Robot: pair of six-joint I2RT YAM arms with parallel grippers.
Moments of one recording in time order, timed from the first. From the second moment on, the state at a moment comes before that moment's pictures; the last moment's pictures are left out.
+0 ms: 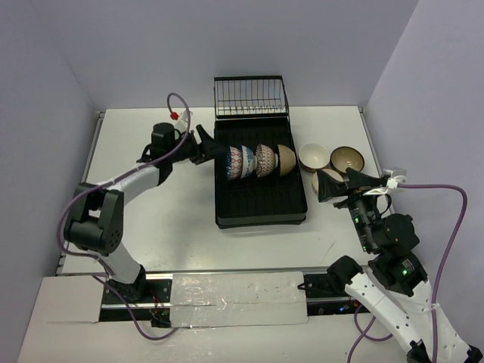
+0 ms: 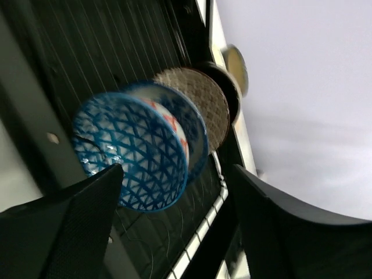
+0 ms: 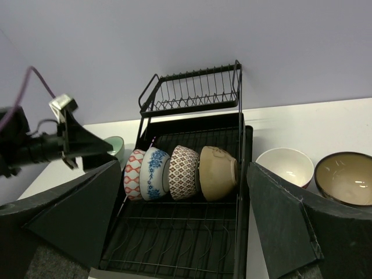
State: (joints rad) left arm -0.30 1.68 1.00 0.35 0.68 -0.83; right arm 0.58 0.29 0.73 -0.26 0.38 0.24
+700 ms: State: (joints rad) left arm -0.26 1.94 1.61 -0.49 -0.16 -0.27; right arm 0.58 0.29 0.73 -0.26 0.37 0.24
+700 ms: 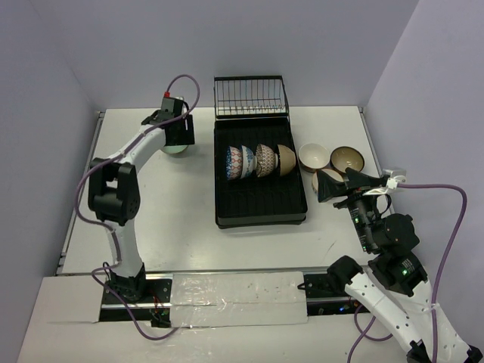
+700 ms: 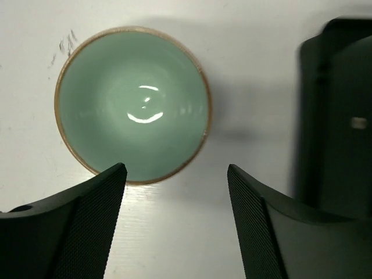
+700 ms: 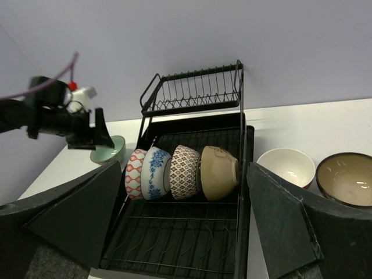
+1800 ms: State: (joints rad) left arm -0.28 2.17 1.77 -0.54 -0.22 -0.19; right arm 0.58 0.31 0.71 -0.26 0.37 0.24
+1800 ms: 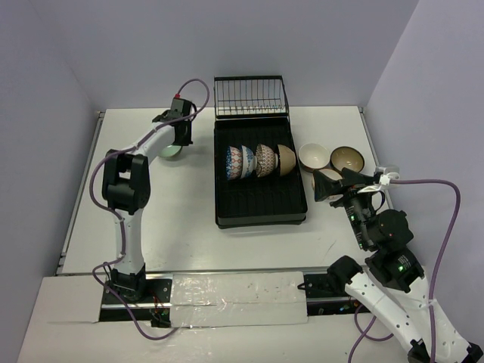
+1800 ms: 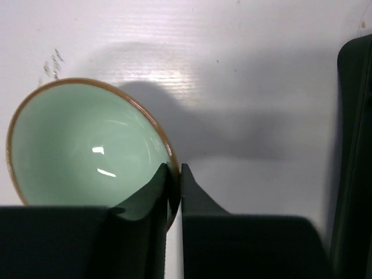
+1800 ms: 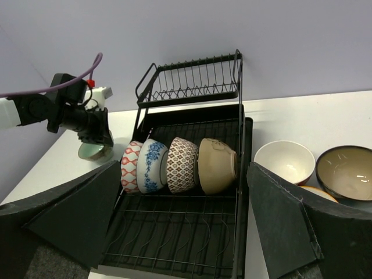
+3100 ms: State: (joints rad) left arm -0.84 1.62 1.01 0.65 0.32 -1.09; right arm 0.58 0.31 0.71 -0.30 0.40 0.24
